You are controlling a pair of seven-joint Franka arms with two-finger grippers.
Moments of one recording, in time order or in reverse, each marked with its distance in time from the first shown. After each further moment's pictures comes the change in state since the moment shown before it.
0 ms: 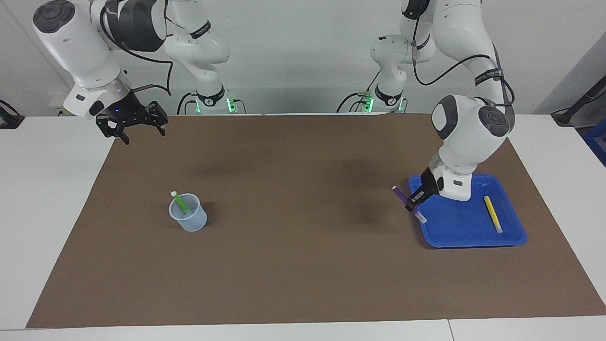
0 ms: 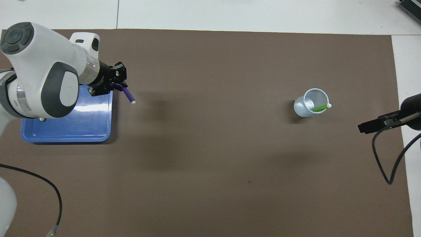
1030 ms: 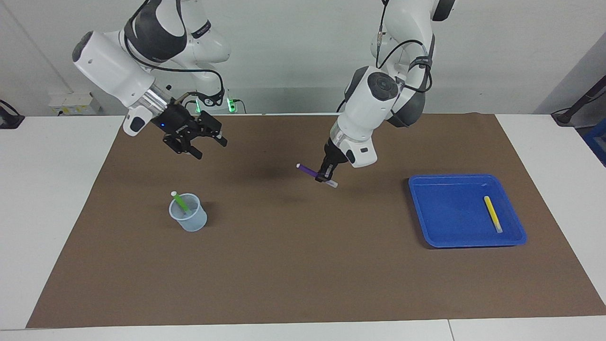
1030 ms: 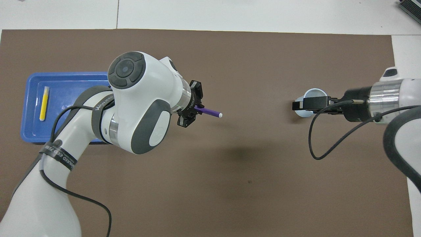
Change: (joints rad) left arm -0.327 -0.029 -0.031 0.006 -0.117 0.058 -0.877; right arm 0.126 0.003 0.023 -0.160 0.584 0.335 0.206
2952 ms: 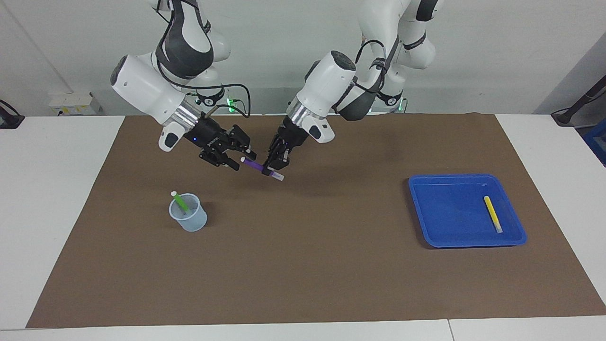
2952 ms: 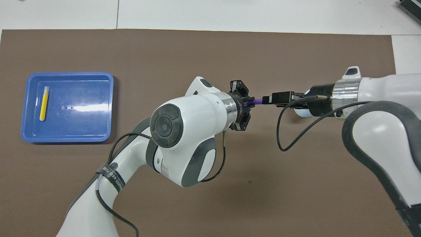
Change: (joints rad) left arm -0.179 0.013 0.000 -0.055 -0.133 0.511 -0.319; right arm 0.096 0.072 -0.005 -0.003 0.152 0.125 -0.034
